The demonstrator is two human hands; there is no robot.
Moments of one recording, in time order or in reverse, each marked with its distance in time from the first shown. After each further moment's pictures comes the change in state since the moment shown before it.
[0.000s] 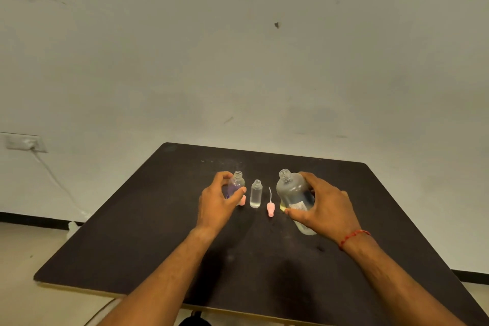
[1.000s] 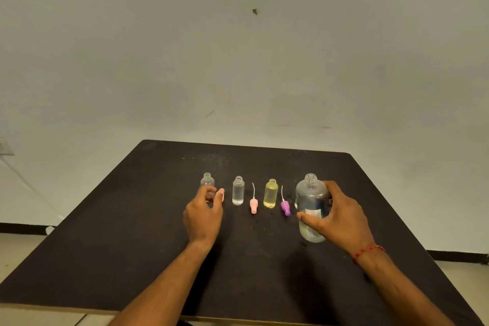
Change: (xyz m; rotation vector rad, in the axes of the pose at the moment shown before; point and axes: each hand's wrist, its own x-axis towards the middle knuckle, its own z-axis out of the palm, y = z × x) left_hand -0.018 -0.015 0.044 0.109 0.275 -0.093; right_hand -0.028 0.056 -0.010 0.134 0.031 0.232
